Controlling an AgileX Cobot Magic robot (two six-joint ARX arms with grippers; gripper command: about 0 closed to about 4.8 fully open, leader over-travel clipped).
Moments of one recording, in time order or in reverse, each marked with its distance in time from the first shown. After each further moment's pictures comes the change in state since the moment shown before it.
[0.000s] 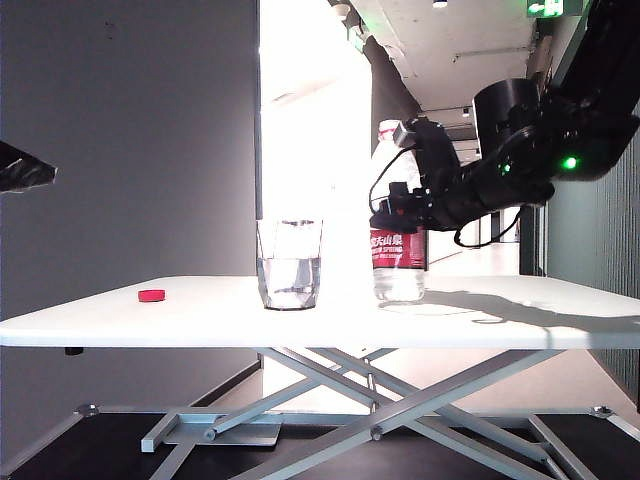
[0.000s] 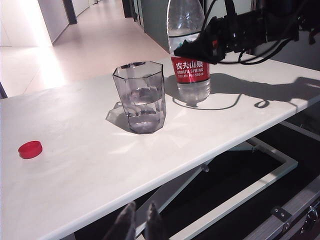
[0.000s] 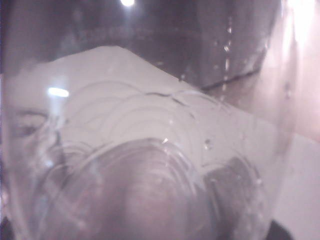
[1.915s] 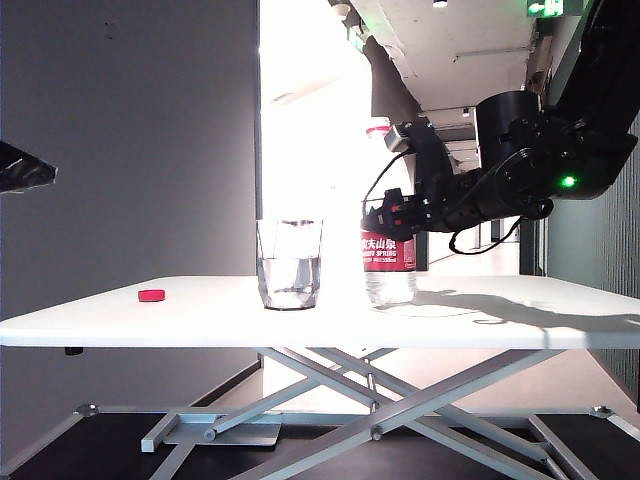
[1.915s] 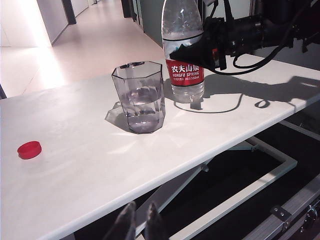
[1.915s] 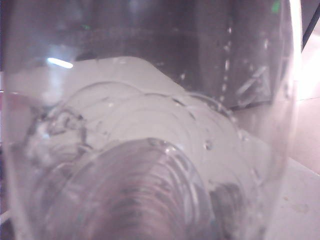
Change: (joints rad) left arm 0.000 0.001 0.000 0.000 0.003 0.002; right arm -0.003 0.041 0.002 0.097 -0.098 -0.097
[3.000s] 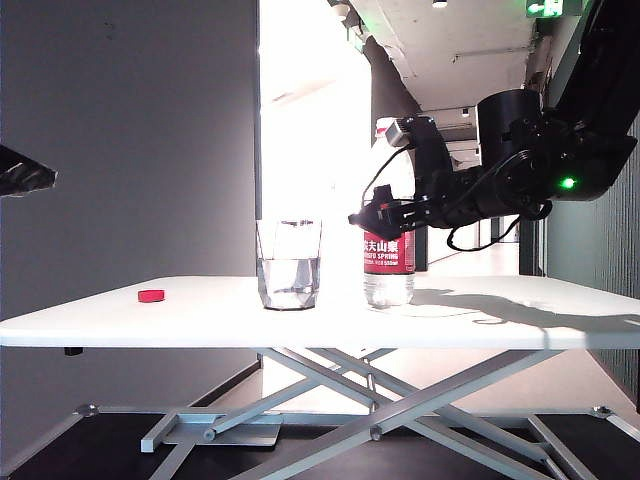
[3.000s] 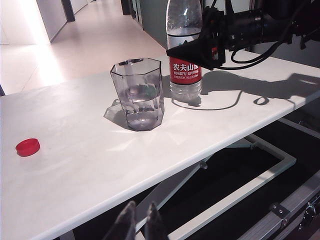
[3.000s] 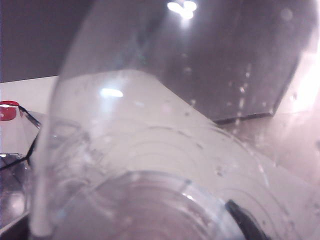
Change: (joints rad) left arm 0.000 0.000 0.000 -0.010 0.001 0.000; right arm -0.001 0.007 0.005 0.037 -0.018 0.007
